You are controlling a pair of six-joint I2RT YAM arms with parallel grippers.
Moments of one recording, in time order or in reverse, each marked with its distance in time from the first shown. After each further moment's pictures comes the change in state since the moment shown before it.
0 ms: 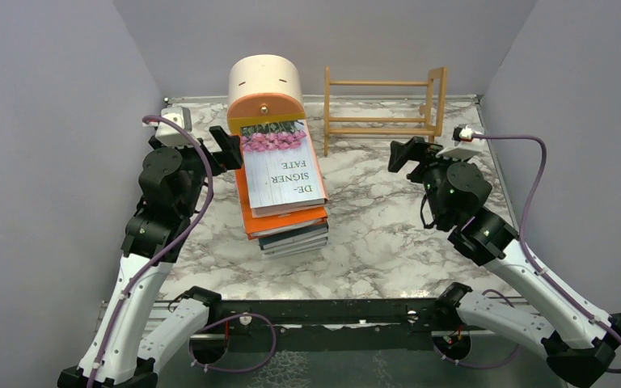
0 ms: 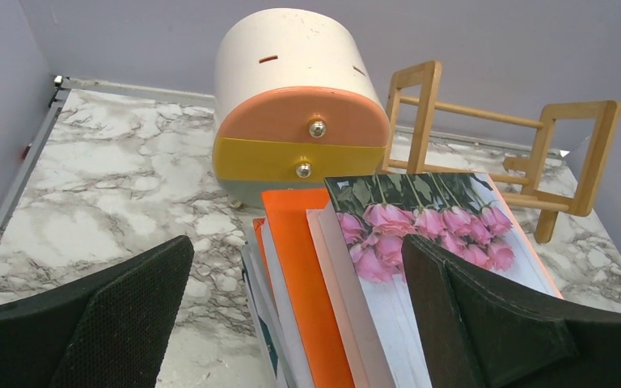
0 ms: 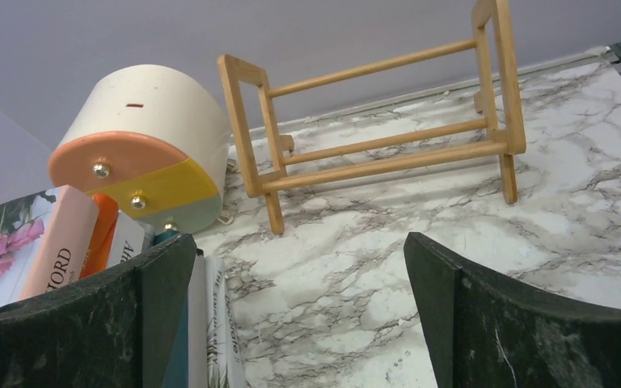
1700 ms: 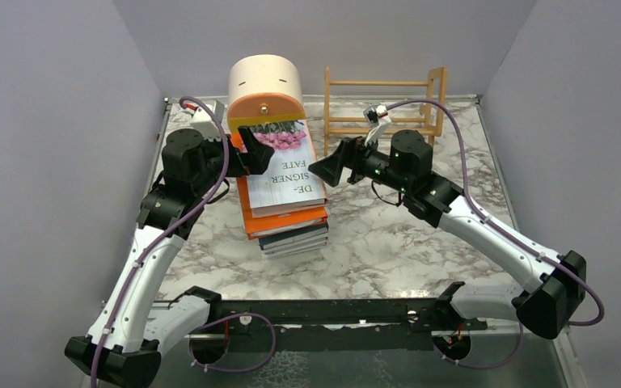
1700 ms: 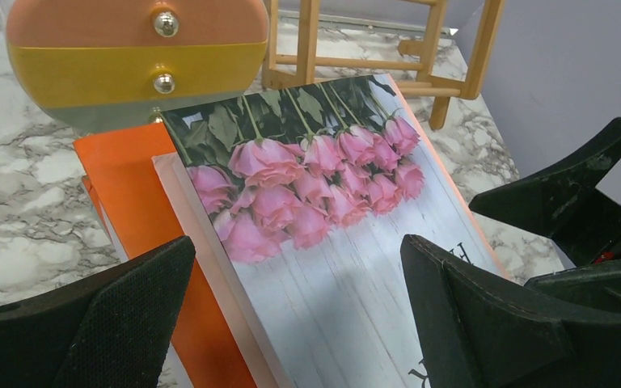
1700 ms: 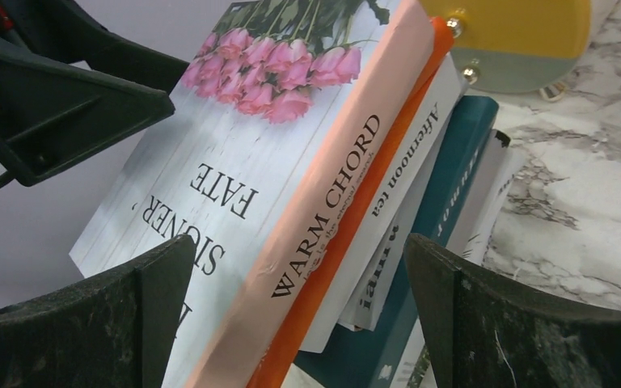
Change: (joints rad) left arm 0.000 0.145 0.037 -0.061 0.367 -0.123; right arm -0.001 0.383 0.145 0.122 -0.885 0.176
